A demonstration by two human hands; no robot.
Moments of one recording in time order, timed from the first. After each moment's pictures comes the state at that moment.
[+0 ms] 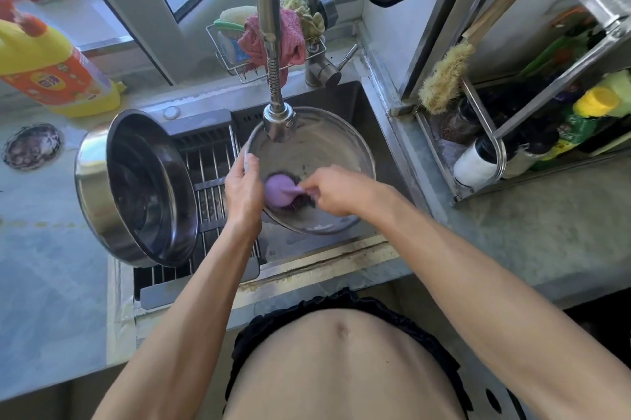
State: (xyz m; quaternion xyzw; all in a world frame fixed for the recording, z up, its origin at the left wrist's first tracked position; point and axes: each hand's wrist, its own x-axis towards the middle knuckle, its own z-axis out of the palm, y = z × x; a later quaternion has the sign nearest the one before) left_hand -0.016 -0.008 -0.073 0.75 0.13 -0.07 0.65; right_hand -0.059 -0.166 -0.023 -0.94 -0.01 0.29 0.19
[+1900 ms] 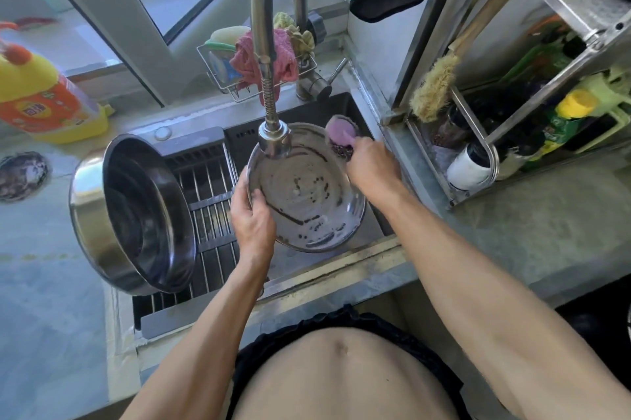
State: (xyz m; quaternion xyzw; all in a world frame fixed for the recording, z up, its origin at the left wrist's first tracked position) left_hand -0.034 -0.004 -0.097 0.75 0.04 -0.02 0.65; right_hand -0.040 -0.206 -0.034 -0.93 0.28 0.04 0.24
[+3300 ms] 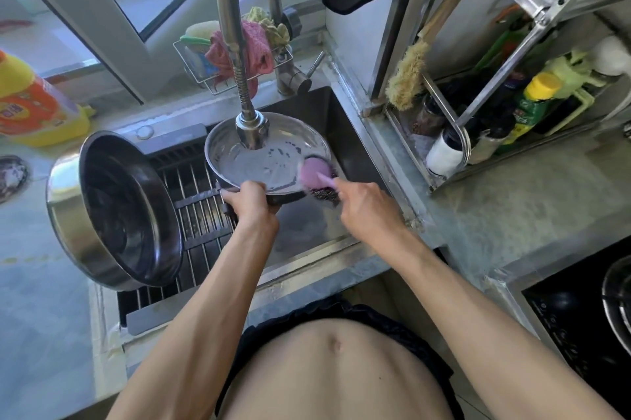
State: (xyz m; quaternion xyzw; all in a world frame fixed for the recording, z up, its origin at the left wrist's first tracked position) left_hand -0.018 -0.049 -0.085 0.55 0.40 -0.14 0.72; right_hand -0.138 -0.186 -0.039 -0.96 0.17 0.04 0.24
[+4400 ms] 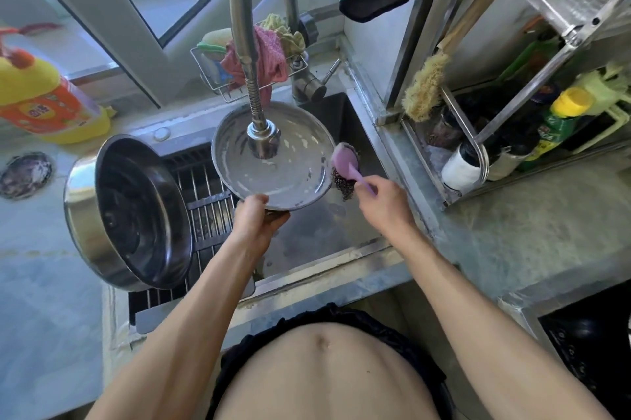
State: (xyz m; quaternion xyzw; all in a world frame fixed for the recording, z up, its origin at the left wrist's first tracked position) left_hand -0.014 -0.022 -0.092 0.59 0.33 -0.26 0.69; right_hand -0.113 -0.218 -0.071 -0.86 0.32 0.02 0.41
